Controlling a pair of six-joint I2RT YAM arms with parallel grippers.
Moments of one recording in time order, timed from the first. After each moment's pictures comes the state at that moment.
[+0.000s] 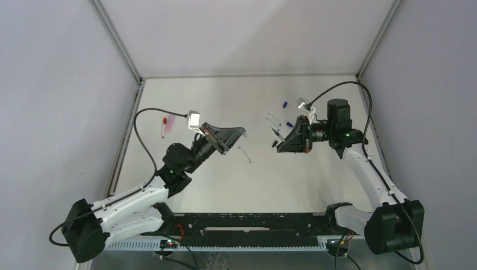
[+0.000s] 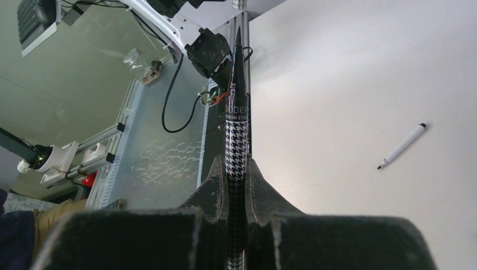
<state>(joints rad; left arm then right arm) -0.81 0.94 0.53 0.64 0.05 -0.76 0.16 1.14 0.90 -0.32 -1.43 -0.02</state>
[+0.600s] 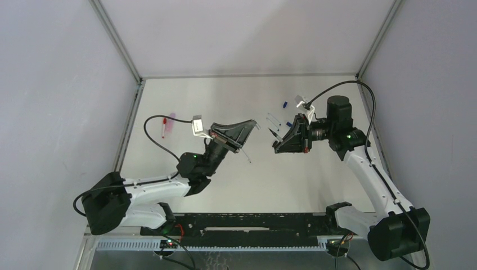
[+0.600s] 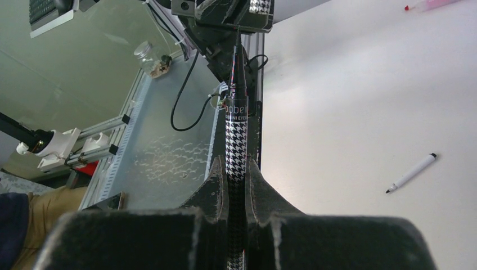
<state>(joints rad) -0.99 1.24 0.54 1.31 -0.19 -0.77 0.23 1.09 0.95 -0.29 -1.44 0.04</state>
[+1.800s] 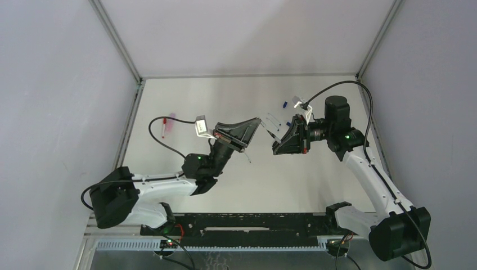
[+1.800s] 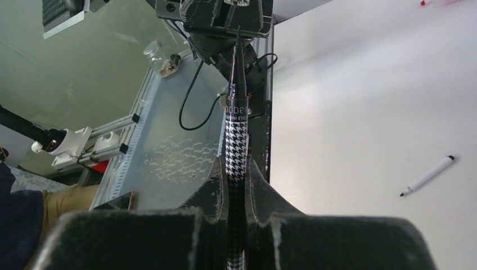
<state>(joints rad) -1.06 1.33 0.60 1.43 -0.26 -0.75 0.26 1.09 0.95 -0.28 -1.44 0.08</state>
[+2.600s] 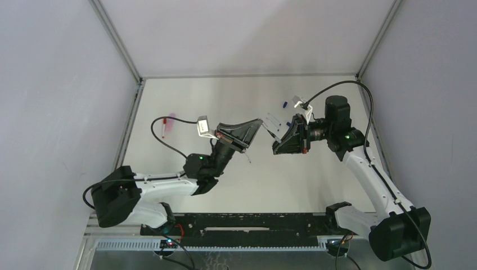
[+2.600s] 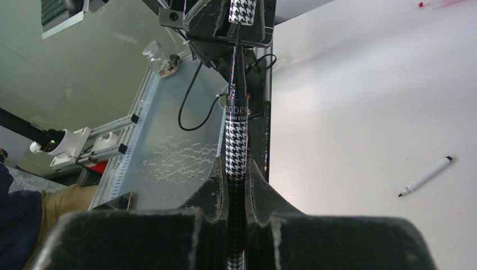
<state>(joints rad) -1.06 1.35 0.60 1.43 -0.26 -0.77 0.25 1.09 0.95 -0.26 -1.44 0.09</state>
